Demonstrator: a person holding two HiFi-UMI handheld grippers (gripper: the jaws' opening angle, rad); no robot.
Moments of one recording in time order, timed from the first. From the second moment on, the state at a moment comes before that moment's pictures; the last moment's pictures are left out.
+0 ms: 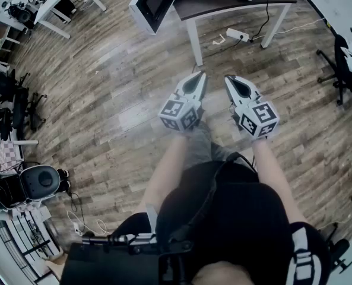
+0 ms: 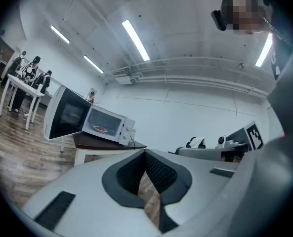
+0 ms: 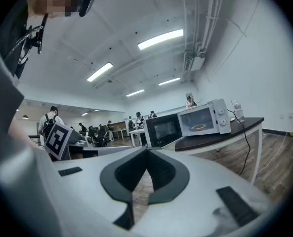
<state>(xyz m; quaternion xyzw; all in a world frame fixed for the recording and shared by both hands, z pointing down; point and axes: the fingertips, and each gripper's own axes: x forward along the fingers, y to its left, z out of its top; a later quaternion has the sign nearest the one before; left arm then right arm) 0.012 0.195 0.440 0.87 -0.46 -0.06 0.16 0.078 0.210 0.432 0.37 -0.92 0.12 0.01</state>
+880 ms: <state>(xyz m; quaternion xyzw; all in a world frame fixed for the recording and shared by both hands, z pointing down) -0.027 0.026 0.445 0.88 -0.45 -0.04 0.15 0.032 0.042 0.433 0.39 -0.91 0.11 0.02</state>
